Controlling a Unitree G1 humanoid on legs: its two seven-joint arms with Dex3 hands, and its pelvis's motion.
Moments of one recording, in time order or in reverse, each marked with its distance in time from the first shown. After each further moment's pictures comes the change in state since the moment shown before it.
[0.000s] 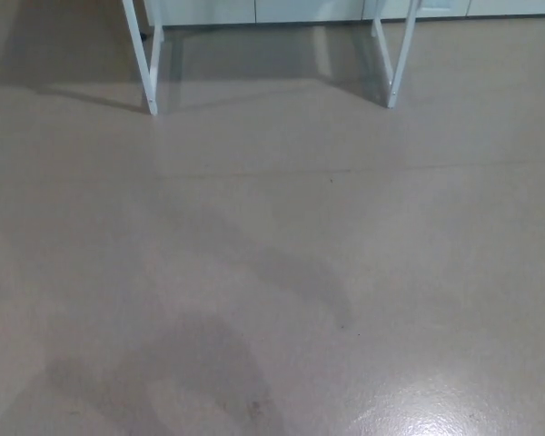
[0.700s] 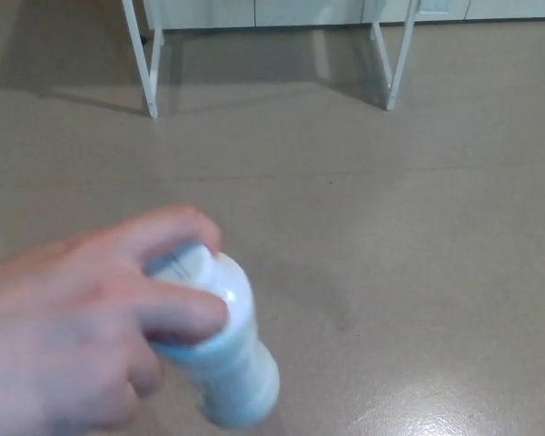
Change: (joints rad) left_arm 0.014 0.005 0.008 0.027 -0.007 -0.072 -0.021; right_arm 0.024 0.000 -0.001 0.032 0.000 -0.062 -0.001
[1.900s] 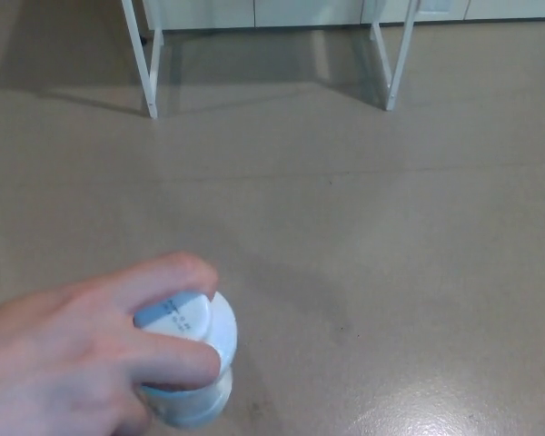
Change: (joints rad) left_arm 0.533 0.013 -0.078 -1.494 -0.194 -0.077 -0.217; right_arm 0.007 0.002 0.004 0.003 -0.003 -0.007 0.001
